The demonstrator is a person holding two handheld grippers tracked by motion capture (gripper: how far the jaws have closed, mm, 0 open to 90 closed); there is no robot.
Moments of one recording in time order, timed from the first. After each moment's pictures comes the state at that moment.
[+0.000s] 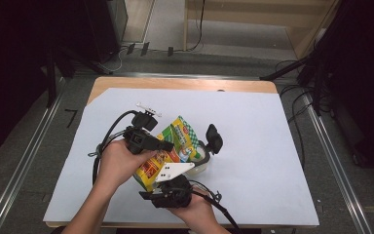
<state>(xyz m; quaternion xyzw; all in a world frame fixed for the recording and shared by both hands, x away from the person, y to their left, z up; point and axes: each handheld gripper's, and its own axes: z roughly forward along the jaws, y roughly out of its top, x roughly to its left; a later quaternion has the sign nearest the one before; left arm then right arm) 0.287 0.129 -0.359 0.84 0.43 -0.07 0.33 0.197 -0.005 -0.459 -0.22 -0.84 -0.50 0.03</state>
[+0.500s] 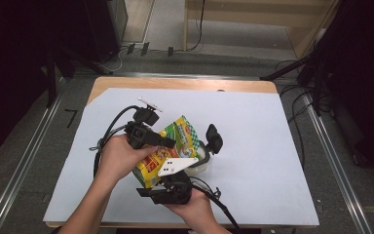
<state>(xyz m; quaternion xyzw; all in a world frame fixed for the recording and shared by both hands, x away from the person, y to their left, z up) 0.302 0.124 -0.350 0.84 0.43 -0.09 0.31 0.204 -0.006 -0.453 -0.23 -0.82 -0.53 0.07</state>
